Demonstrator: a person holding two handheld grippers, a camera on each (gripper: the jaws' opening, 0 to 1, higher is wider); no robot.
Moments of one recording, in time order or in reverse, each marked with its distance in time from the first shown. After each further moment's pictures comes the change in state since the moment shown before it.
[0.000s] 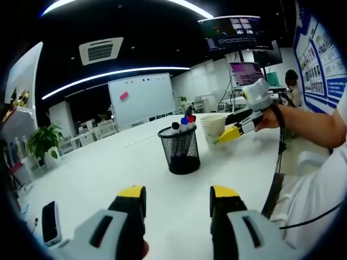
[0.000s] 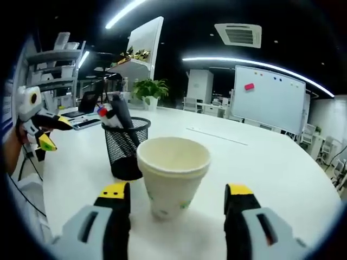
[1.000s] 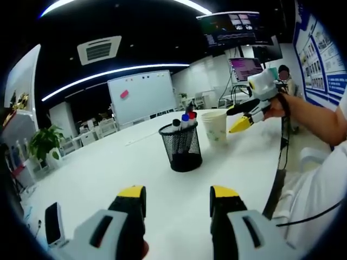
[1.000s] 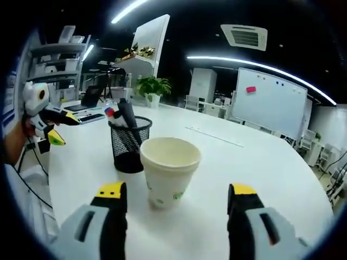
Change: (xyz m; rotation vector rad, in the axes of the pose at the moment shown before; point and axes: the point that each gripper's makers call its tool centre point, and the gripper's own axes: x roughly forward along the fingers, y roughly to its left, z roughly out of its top) left arm 0.001 0.000 -0.002 0.021 0.027 0.009; right arm -0.024 -0.007 0.004 -0.049 0.024 0.011
